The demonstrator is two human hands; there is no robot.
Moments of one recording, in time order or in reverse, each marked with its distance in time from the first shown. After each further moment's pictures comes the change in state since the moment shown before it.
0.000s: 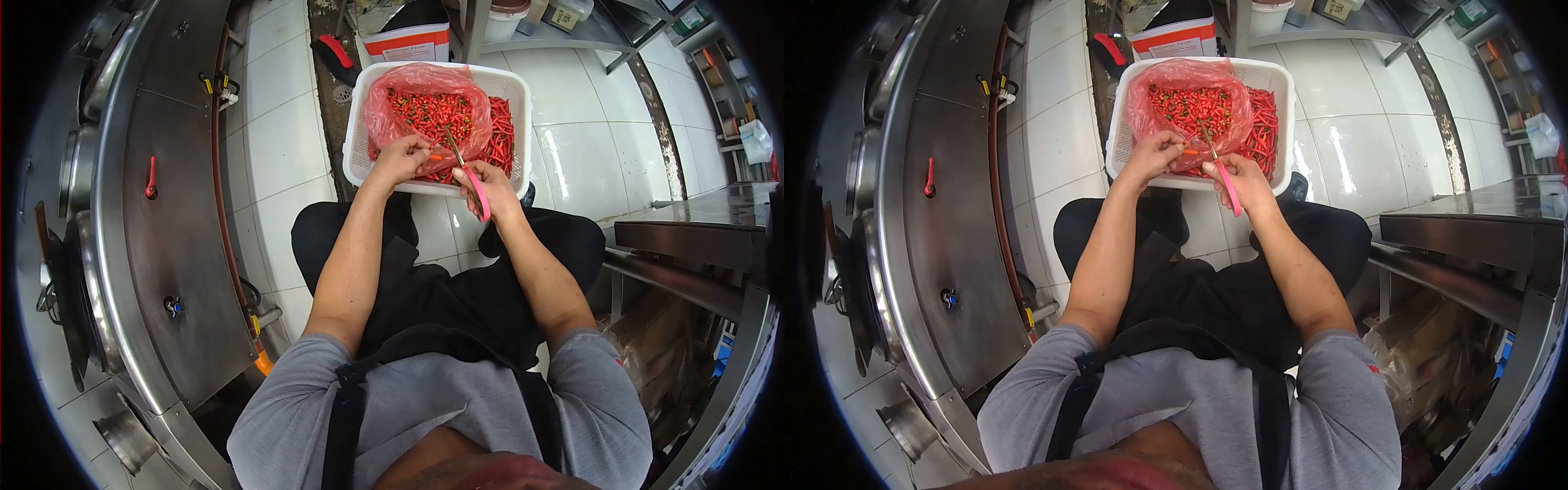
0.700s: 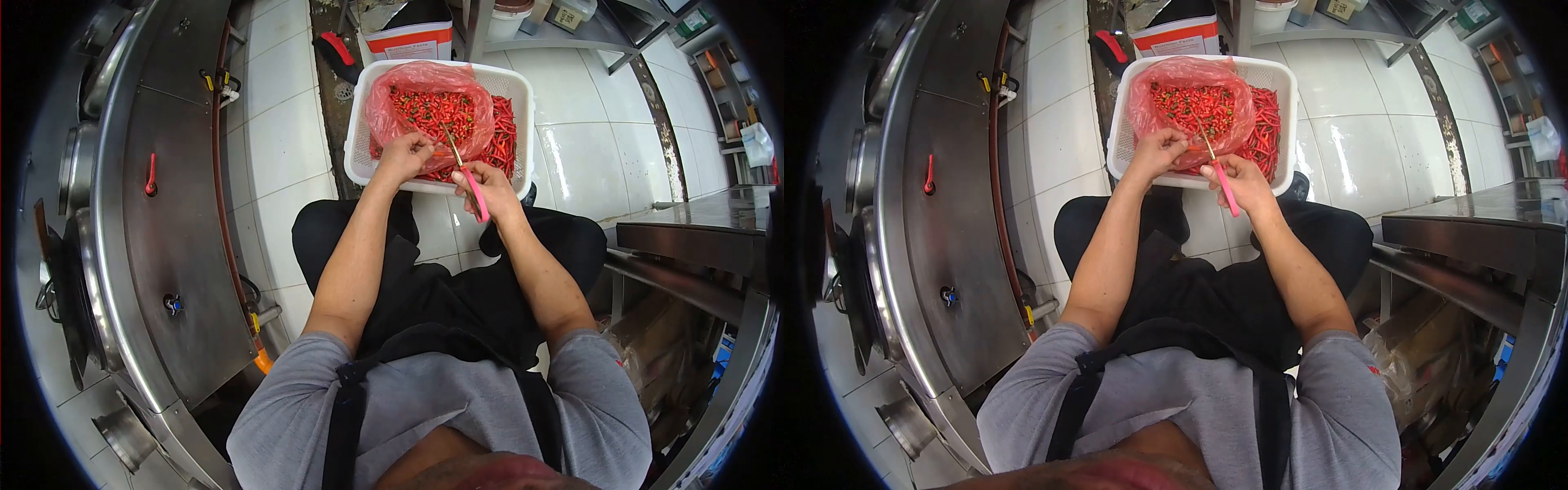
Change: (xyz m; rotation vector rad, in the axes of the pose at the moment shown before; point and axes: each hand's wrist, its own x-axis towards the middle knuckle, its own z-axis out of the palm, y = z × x) left_hand 0.011 -0.014 0.008 0.088 0.124 0.075; right_hand -0.005 -0.001 0.001 0.014 -0.026 -0.013
